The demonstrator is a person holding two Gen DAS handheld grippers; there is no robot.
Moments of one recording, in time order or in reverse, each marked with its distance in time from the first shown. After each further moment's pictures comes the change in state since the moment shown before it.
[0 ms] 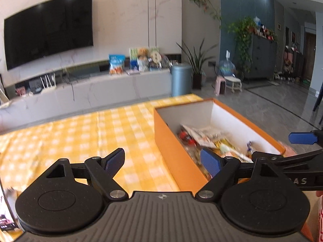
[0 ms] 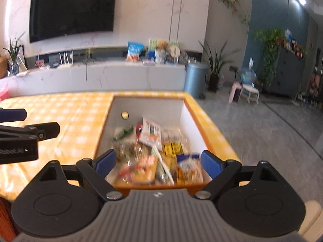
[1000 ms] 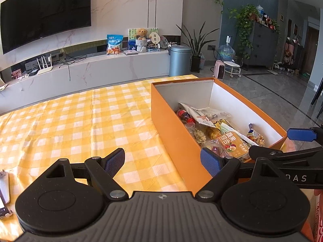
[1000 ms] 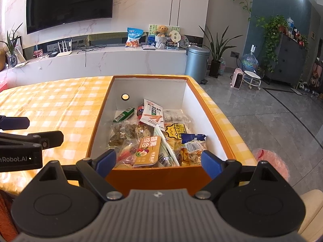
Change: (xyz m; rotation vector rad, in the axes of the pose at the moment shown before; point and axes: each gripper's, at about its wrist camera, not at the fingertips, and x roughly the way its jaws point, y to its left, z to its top) left arm -0.003 0.005 -0.028 -0.033 0.098 -0.016; right arm 0.010 0.004 -0.016 0.004 0.066 0.009
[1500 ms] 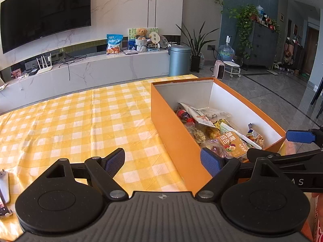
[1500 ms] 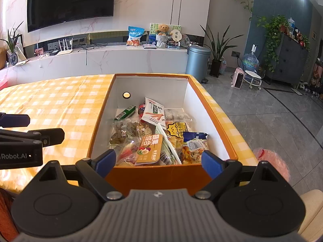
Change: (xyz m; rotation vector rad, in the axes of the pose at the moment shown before) left arm -0.001 0.000 0.000 0.000 0.002 0.001; right arm 0.002 0.003 -0.002 -0.006 0.005 0.000
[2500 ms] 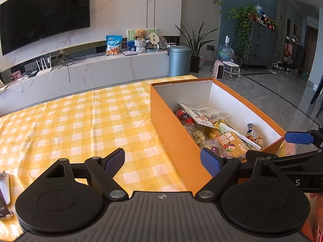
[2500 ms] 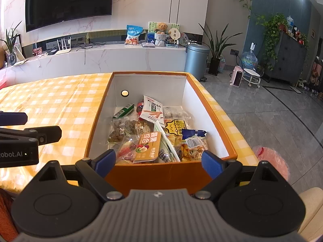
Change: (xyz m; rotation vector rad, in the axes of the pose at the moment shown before) left arm -0.002 -0.002 0.001 0.011 -0.003 0.001; right arm 0.002 -0.002 -0.002 0.006 0.009 -0.005
